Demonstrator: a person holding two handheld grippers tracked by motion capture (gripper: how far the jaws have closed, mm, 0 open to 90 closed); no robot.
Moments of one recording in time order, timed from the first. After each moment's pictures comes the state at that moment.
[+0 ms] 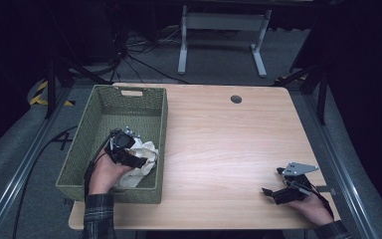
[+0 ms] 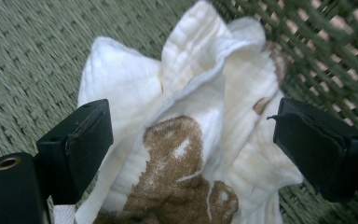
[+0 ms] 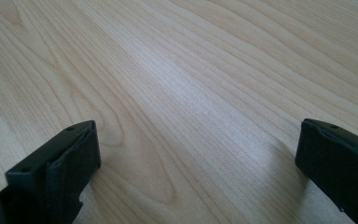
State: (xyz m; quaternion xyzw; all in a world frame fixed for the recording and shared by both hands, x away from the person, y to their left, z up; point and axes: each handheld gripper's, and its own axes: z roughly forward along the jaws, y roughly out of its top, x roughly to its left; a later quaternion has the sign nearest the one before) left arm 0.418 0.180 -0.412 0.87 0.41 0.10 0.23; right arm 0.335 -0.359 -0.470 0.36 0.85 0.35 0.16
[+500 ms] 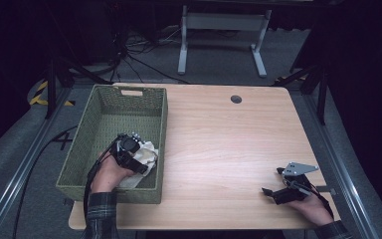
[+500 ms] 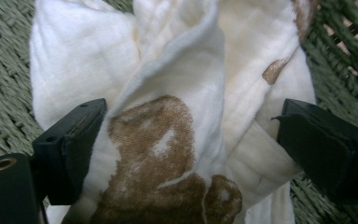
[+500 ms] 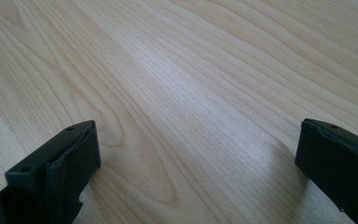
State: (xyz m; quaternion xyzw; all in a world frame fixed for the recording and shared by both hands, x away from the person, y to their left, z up) left arm 0.423 0.168 -0.433 0.90 0.41 0.07 0.15; right arm 0.335 -0.359 -0.470 0.36 0.85 0.35 0.16
